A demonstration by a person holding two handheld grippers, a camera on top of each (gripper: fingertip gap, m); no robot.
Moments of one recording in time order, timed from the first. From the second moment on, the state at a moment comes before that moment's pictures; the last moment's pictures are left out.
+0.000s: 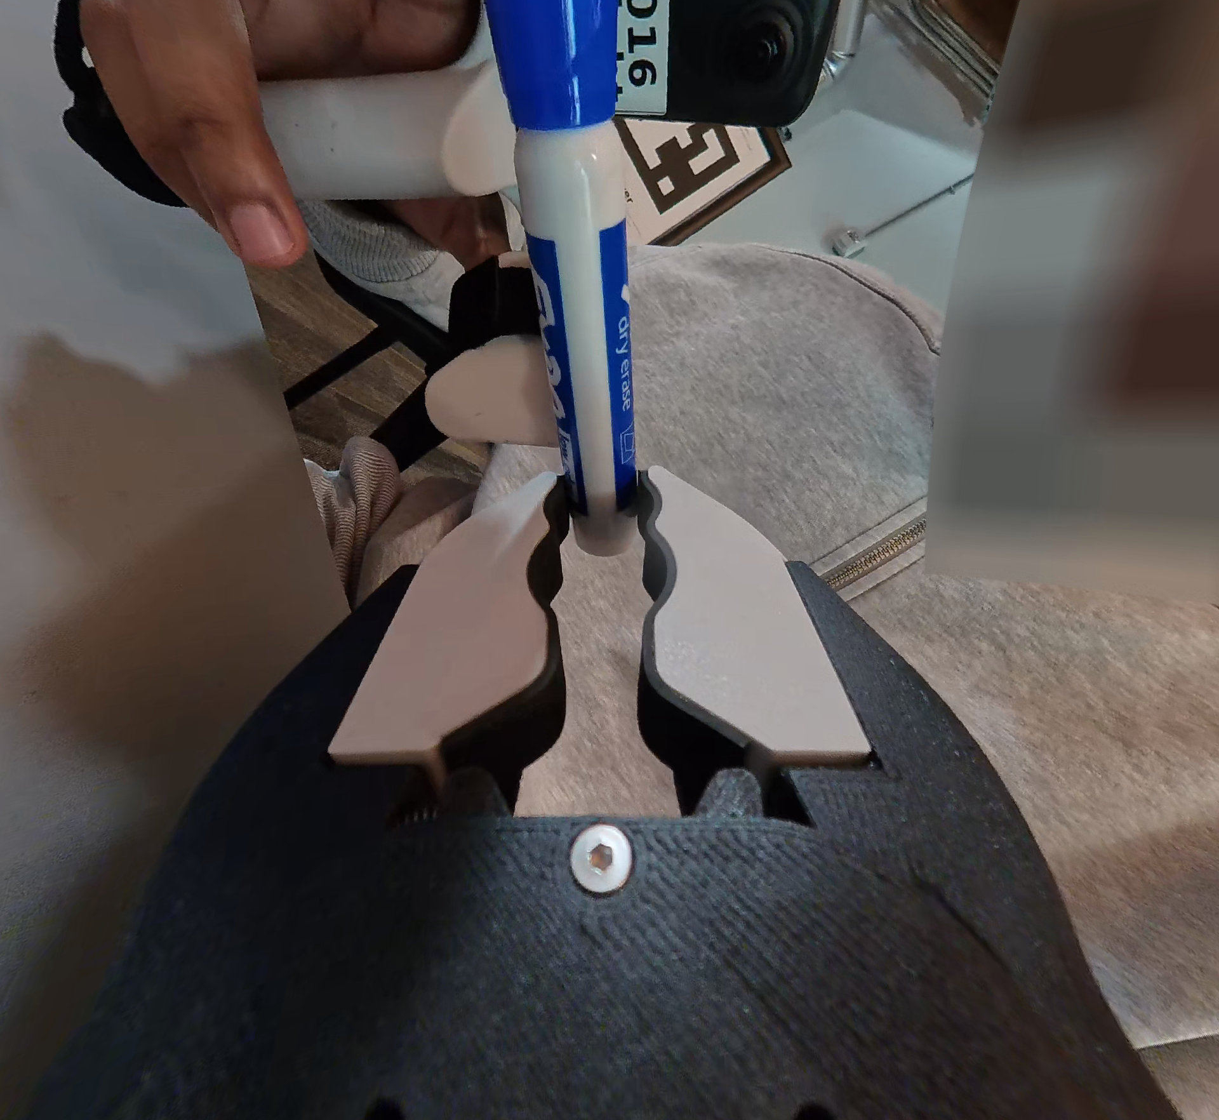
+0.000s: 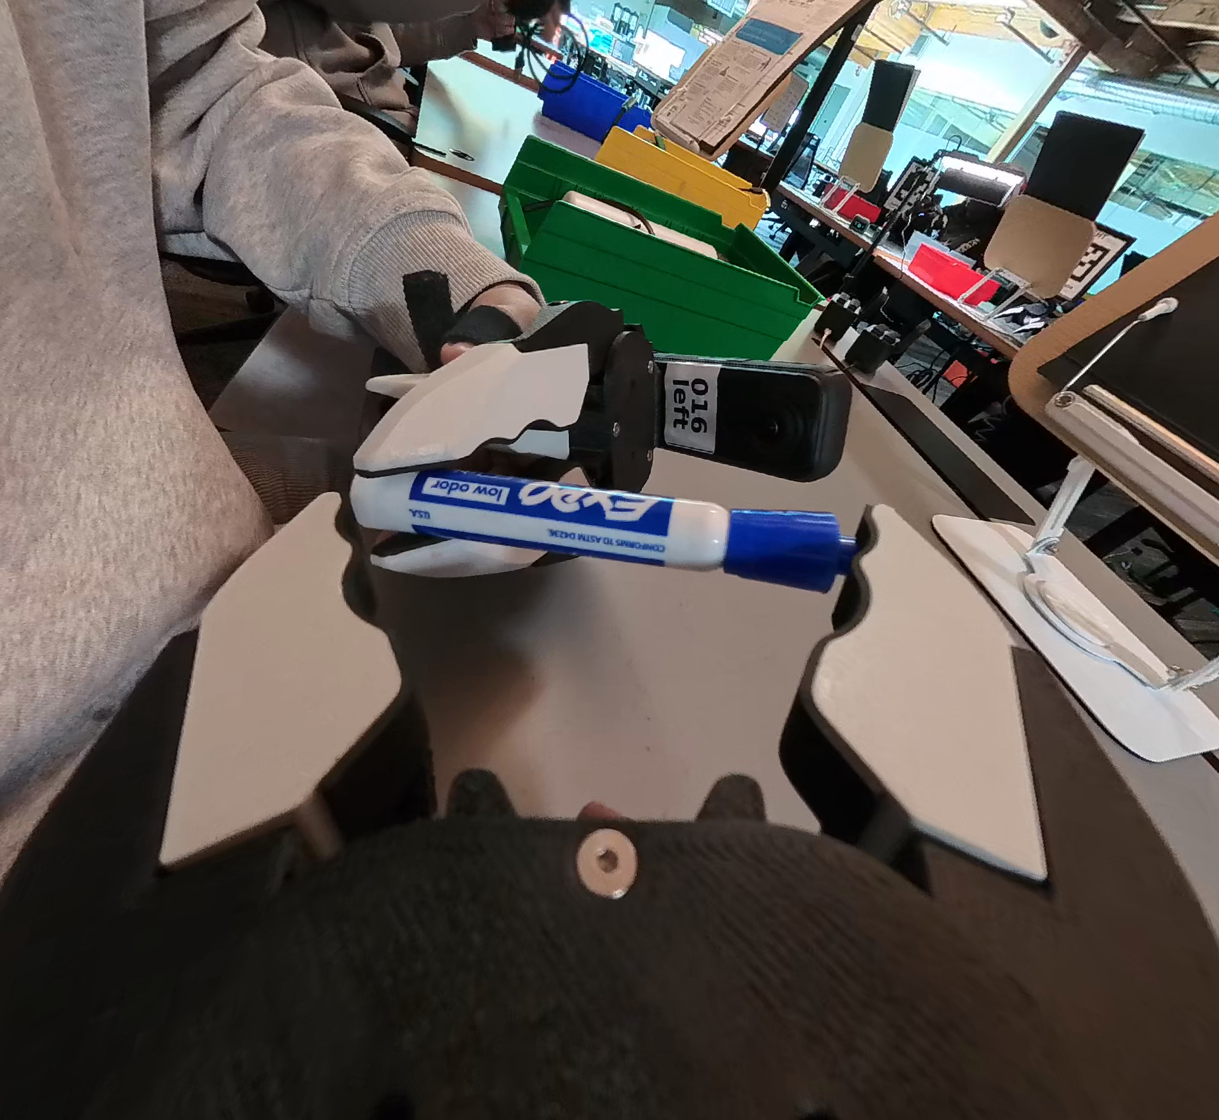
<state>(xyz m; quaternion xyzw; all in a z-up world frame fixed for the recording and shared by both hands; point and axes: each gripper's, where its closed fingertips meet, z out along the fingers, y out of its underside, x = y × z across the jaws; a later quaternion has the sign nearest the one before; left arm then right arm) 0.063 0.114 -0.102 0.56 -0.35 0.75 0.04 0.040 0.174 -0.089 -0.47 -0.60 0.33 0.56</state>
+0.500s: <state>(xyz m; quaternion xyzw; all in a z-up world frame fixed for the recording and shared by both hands) 0.068 0.122 -0.097 0.56 -0.34 0.76 0.00 0.042 0.178 -0.083 -0.47 -0.59 0.32 0.57</state>
